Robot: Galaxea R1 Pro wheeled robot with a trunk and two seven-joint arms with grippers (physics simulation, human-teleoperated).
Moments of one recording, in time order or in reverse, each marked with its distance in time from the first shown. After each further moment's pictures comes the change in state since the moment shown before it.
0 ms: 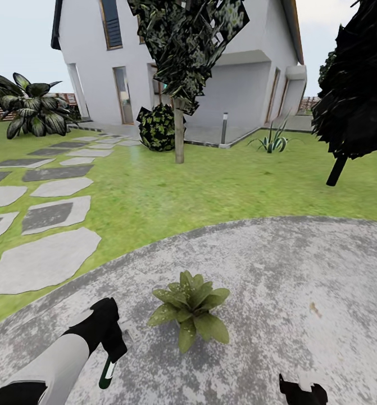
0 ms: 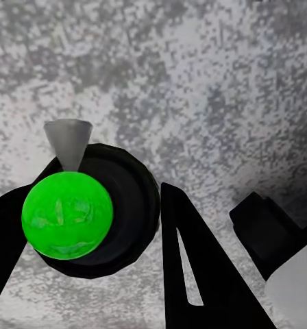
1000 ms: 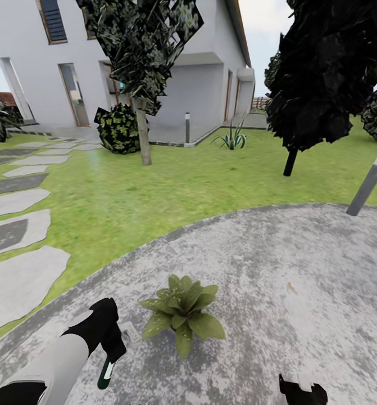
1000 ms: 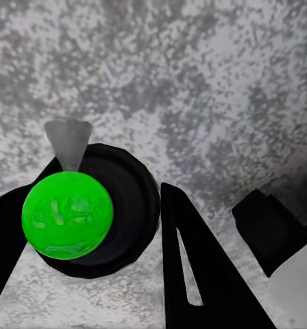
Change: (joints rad) left arm 0.000 0.003 -0.001 0.002 -0.007 0.000 0.000; right arm 0.000 0.000 0.000 0.000 0.000 0.000 -0.001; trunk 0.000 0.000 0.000
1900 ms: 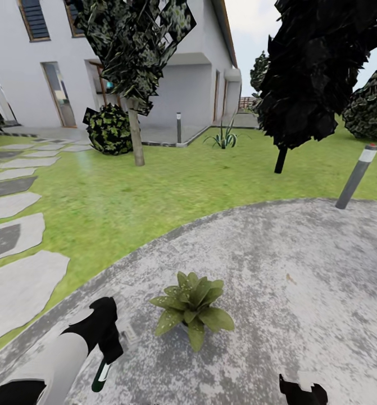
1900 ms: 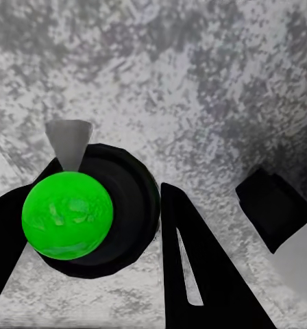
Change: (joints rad) left arm -0.007 0.005 0.000 0.001 -0.079 0.000 -0.059; right arm 0.000 0.000 0.000 0.000 0.000 0.001 0.000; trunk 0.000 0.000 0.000
